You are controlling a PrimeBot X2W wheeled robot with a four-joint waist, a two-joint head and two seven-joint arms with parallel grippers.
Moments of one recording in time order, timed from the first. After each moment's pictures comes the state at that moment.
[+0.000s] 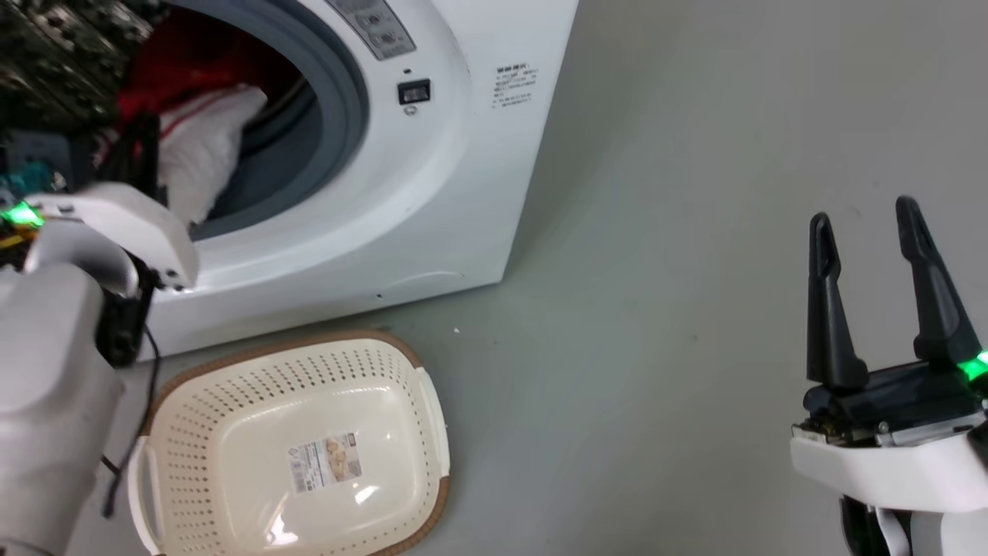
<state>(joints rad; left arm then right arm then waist) -0.84 0.56 -0.48 0.71 -0.59 -0.02 -0.14 -0.11 -0.05 0.03 -0.29 0.09 0.13 -0.26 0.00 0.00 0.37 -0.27</state>
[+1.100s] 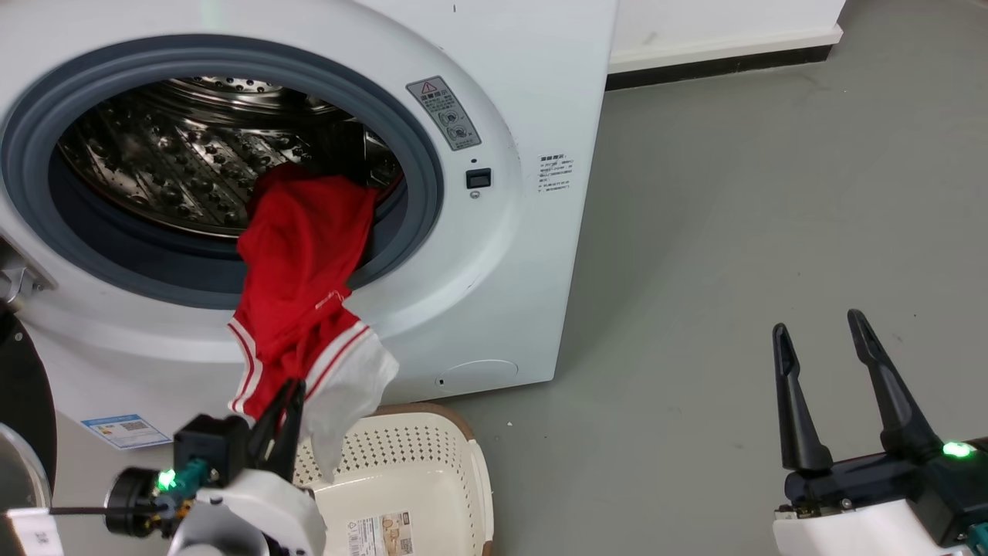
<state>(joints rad) -0.16 0.57 -0.54 0.09 -0.62 0.26 -0.17 0.07 -0.05 0.02 -0.21 0.01 0.13 -0.26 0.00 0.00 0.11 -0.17</state>
